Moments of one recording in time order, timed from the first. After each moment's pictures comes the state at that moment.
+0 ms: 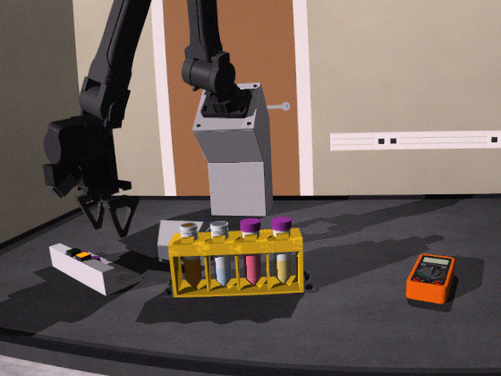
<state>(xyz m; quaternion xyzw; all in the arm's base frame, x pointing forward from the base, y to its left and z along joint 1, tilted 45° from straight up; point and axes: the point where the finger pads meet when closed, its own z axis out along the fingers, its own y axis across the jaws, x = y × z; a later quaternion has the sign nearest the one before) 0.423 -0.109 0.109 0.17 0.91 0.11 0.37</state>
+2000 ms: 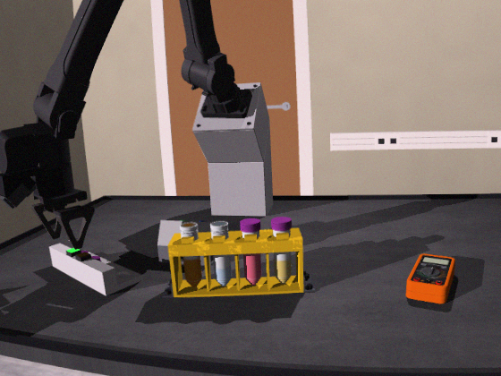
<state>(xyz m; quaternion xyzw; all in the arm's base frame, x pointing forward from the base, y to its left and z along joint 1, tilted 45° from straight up) 0.470 -0.171 0.142 0.17 0.91 0.10 0.37</state>
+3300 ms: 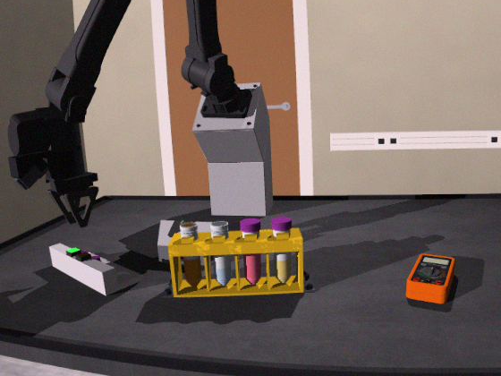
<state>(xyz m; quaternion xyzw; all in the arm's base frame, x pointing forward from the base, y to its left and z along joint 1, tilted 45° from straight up) 0.428 -0.167 0.138 0.17 0.91 0.11 0.37</state>
